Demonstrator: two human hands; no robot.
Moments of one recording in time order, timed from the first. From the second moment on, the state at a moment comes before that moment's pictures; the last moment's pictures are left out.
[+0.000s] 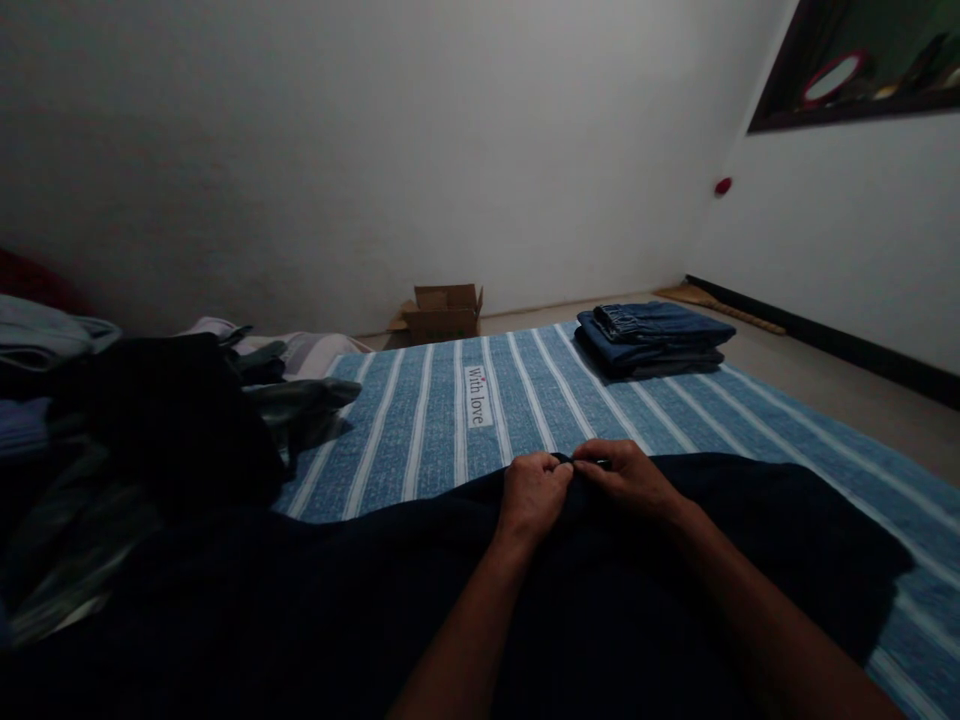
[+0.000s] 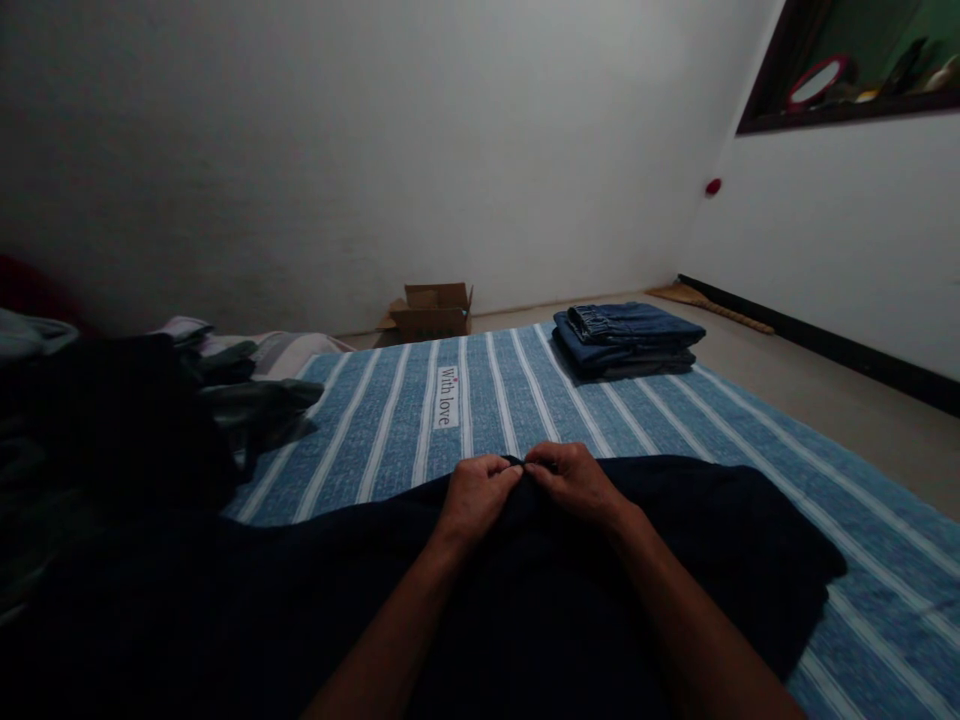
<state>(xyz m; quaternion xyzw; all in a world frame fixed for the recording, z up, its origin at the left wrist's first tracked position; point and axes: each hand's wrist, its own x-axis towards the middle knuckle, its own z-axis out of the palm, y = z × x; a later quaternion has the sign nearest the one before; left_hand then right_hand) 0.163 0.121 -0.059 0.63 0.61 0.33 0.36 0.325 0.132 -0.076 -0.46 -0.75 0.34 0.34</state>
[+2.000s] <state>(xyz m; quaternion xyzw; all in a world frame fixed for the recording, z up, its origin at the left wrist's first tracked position) 0.159 0.184 -0.057 0.82 0.57 0.05 0.09 0.474 0.019 -0.106 -0.84 -0.49 -0.13 0.20</state>
